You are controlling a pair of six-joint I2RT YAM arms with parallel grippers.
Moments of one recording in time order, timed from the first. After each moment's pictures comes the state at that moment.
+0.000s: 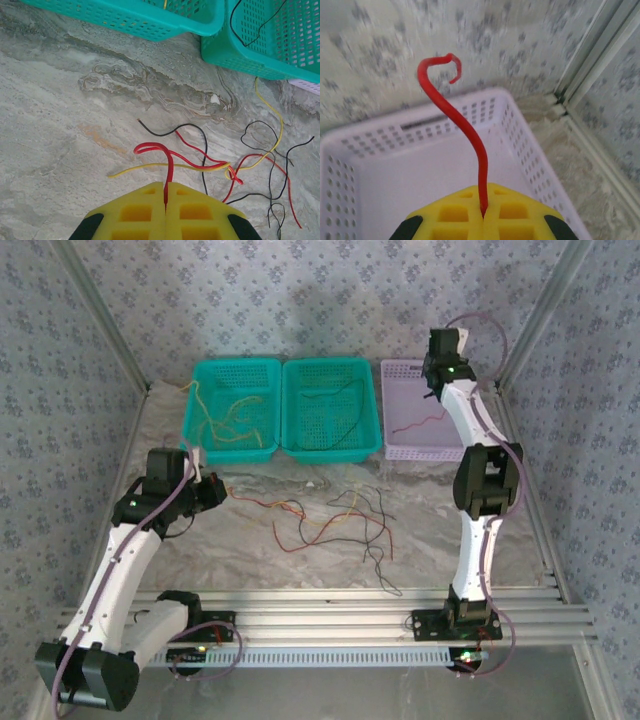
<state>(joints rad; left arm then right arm) -0.17 0.92 0.90 -0.81 0.25 -0.46 0.08 2.18 2.05 -0.49 0.43 0.22</state>
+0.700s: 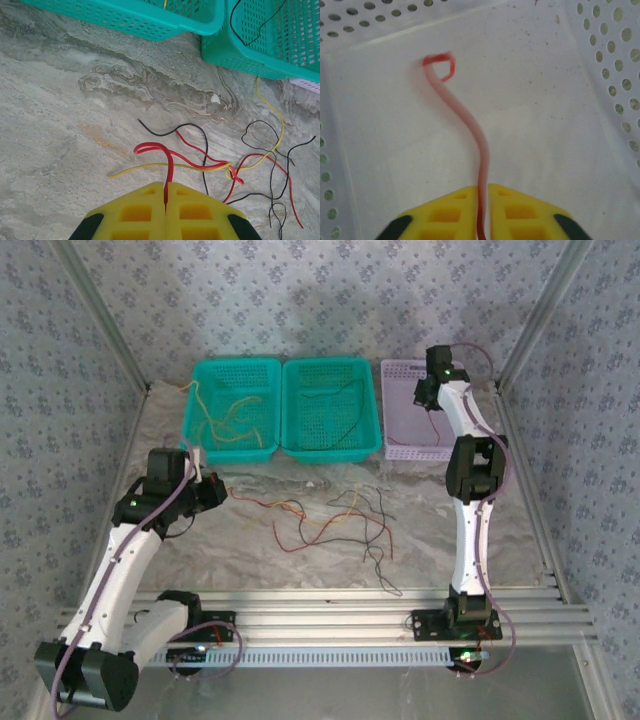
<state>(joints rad) -0.17 0.92 0.90 -0.81 0.25 -0.46 0.04 2.42 2.26 -0.81 0.15 0.32</state>
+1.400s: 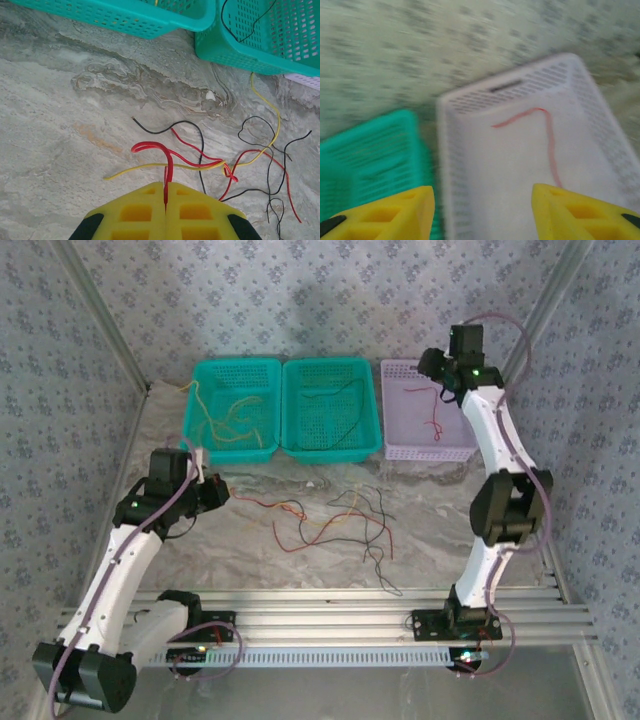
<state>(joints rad) -0.21 0.92 0.90 -0.81 0.25 -0.46 0.08 1.84 1.85 -0.55 -0.02 0.38</state>
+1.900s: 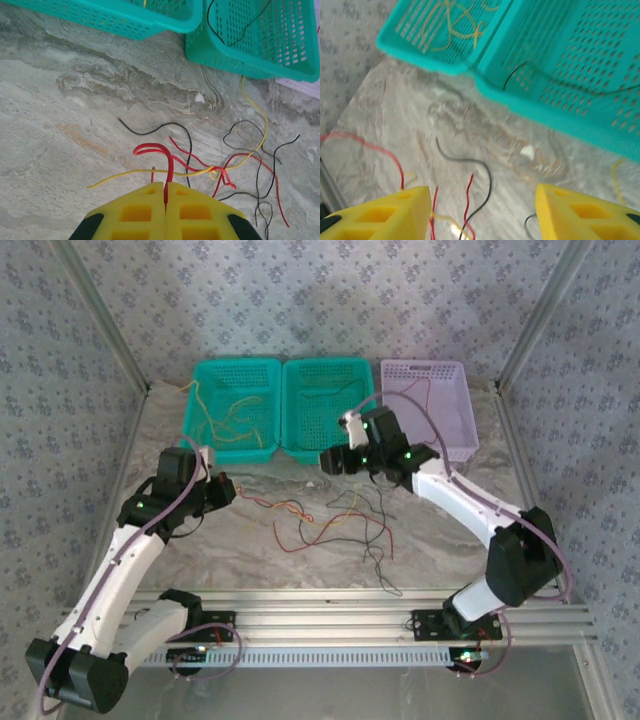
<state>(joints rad) -0.29 0.92 0.91 -0.78 0.18 -0.57 0.59 1.49 1.14 -0.33 -0.34 0.30</state>
